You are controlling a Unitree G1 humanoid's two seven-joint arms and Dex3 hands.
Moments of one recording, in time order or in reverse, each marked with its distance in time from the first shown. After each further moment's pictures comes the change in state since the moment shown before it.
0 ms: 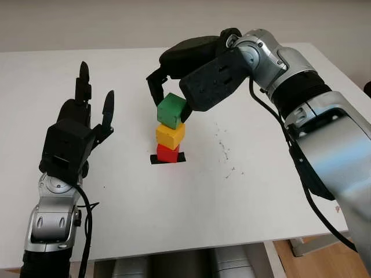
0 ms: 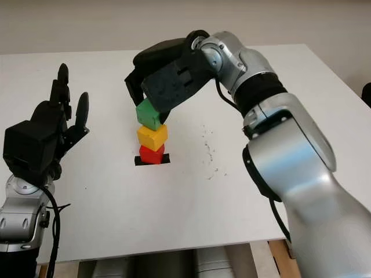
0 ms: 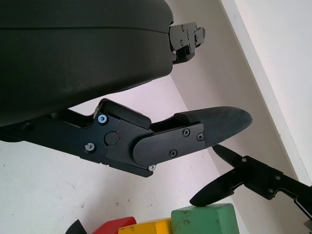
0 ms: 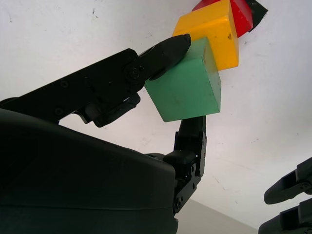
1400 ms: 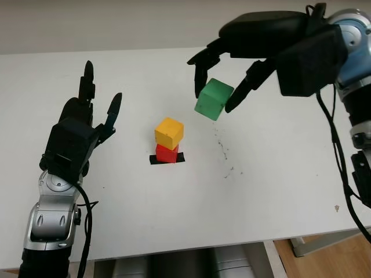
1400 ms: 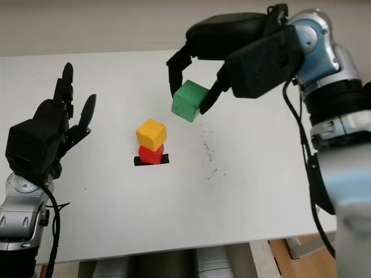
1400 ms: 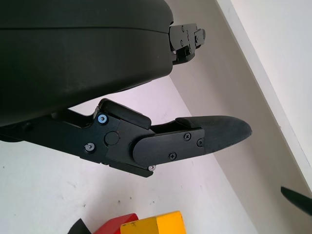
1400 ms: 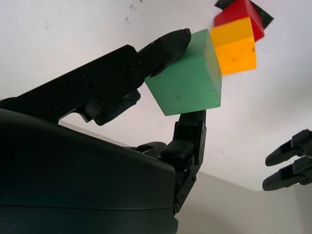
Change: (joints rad) left arm -0.009 0.014 -0.006 0.000 0.027 0.008 -0.024; right arm 0.135 -0.259 -0.153 -0.305 0.253 -0.059 0.245
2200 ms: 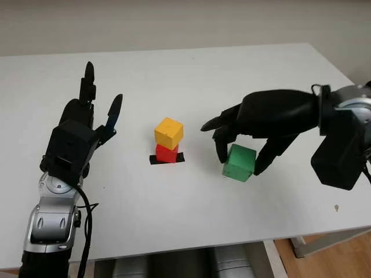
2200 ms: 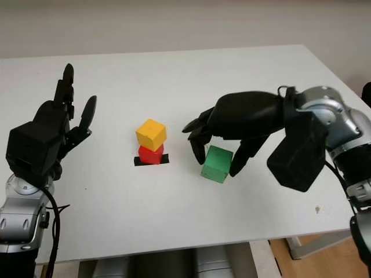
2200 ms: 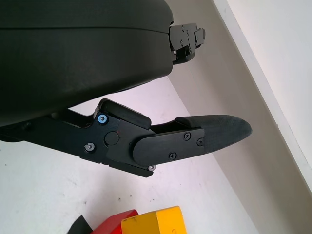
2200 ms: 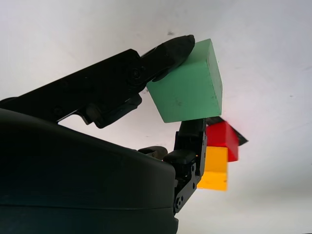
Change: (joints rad) left arm 0.012 0.000 -0.008 -0.007 0.005 -0.012 -0.005; right arm 0.443 -0.330 0.049 -0.469 0.226 -0.114 0.131
